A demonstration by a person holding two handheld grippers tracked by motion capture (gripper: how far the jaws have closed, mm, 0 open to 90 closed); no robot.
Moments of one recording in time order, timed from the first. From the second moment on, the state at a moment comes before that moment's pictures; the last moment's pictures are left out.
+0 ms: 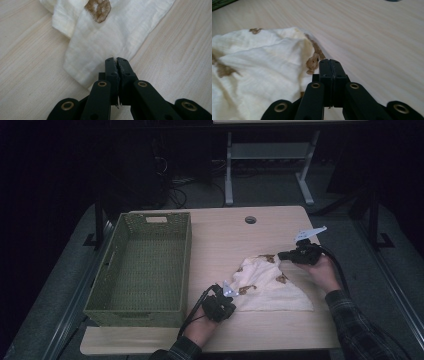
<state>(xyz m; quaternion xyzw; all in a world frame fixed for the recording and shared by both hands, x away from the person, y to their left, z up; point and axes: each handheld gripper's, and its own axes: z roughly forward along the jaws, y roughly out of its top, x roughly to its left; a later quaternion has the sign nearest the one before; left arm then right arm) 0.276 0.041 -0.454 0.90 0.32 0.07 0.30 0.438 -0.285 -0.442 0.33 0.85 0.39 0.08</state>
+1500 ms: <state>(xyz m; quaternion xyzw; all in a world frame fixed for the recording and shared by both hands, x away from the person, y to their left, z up) 0.276 0.042 -0.454 0.90 0.31 0.07 0.30 0.474 -0.308 -0.473 0.39 0.84 0.37 0.11</state>
